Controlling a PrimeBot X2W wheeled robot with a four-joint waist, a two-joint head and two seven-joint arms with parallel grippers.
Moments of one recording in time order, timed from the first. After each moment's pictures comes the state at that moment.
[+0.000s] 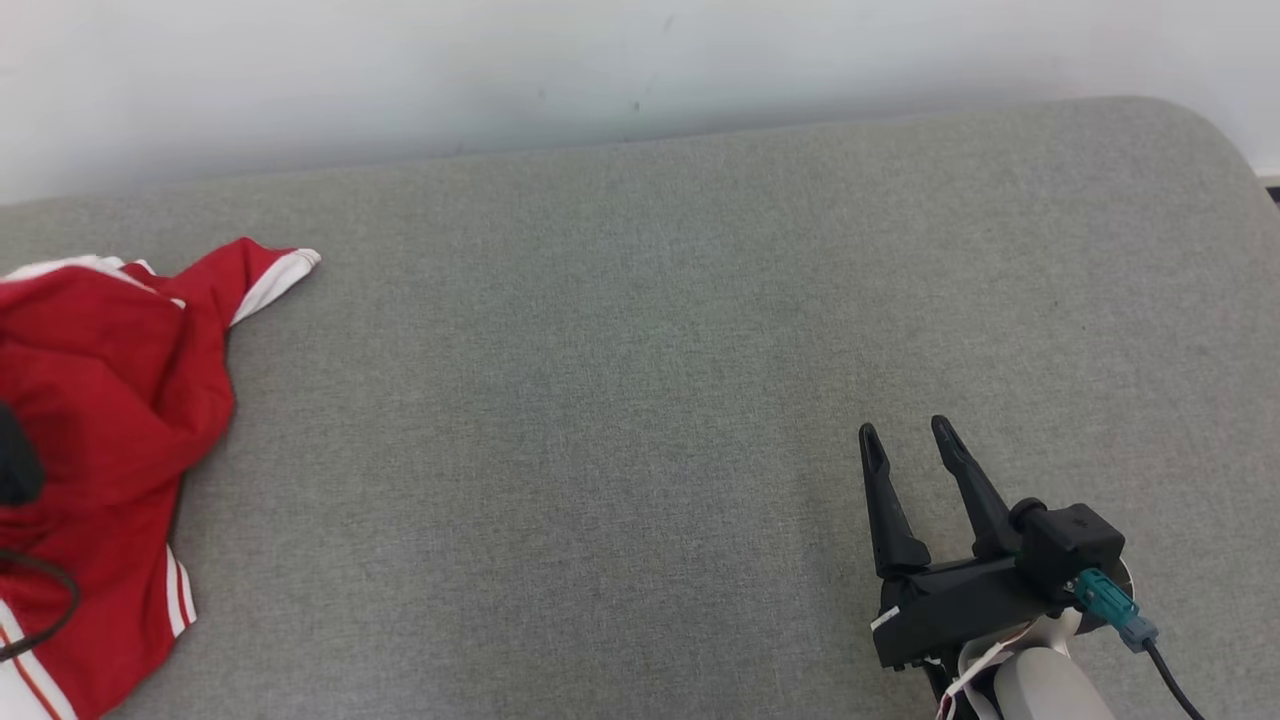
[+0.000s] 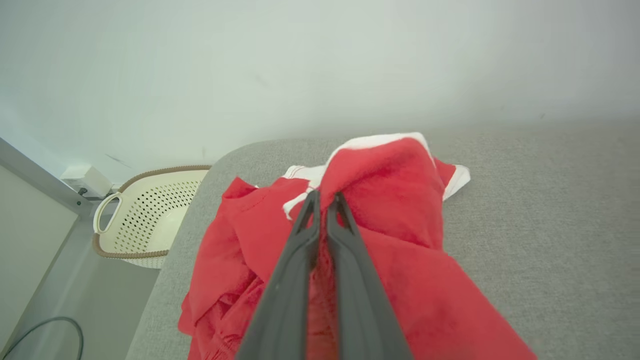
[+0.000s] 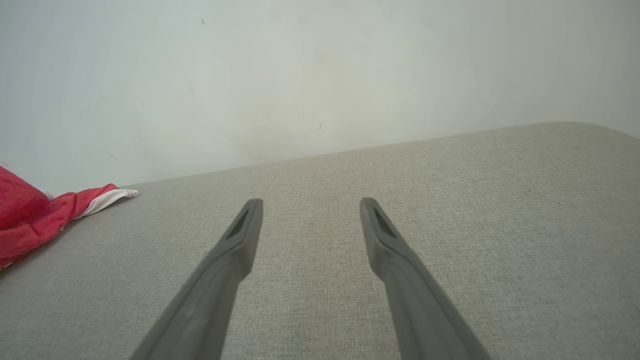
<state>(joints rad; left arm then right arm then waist) -0.93 0.52 -0.22 0.95 -0.40 -0.13 0.00 -0.25 -0.09 0.28 0.22 0.22 0.13 -0.26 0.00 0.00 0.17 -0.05</state>
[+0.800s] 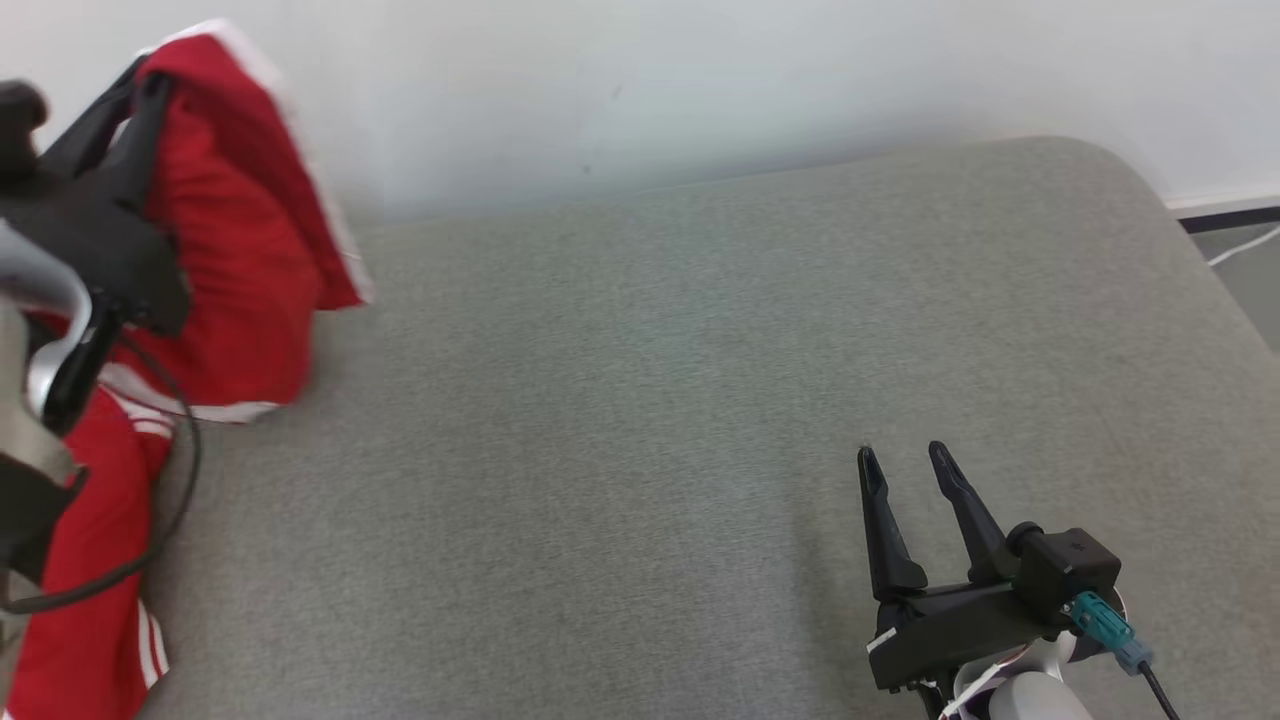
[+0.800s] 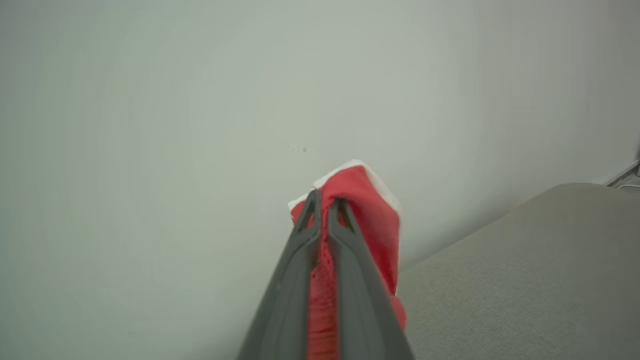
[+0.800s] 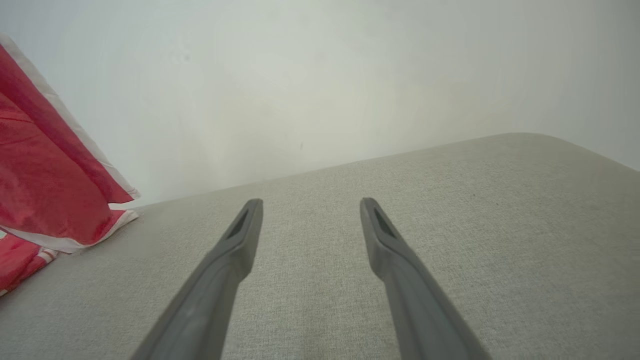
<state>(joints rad) -1.03 0.47 -0.37 0.49 -0.39 -0.13 0.00 -0.21 -0.06 0.27 0.22 0.22 0.13 -0.26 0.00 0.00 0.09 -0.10</state>
